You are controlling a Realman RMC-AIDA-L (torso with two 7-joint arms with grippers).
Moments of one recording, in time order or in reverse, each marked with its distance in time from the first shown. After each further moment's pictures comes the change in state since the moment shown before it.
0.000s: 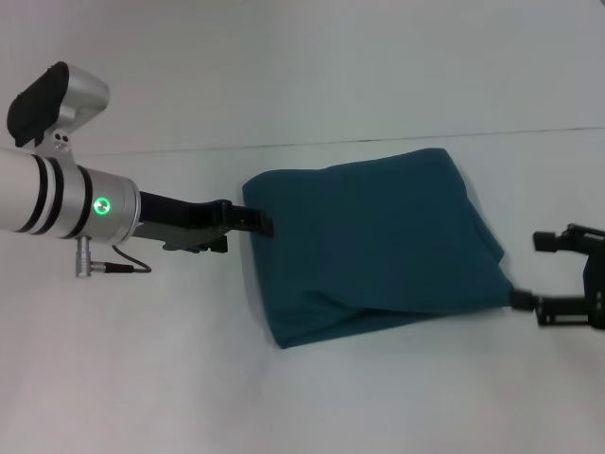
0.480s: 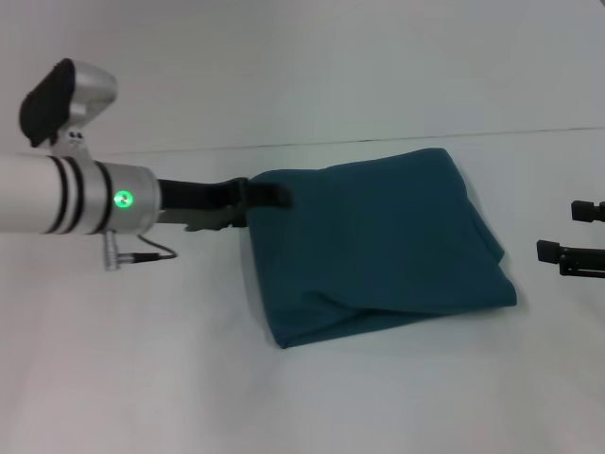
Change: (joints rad) left arm 0.020 -0.019 0.070 -0.025 -0.190 -0.121 0.069; right arm 0.018 -0.019 0.043 0.009 -0.001 0.141 0.166
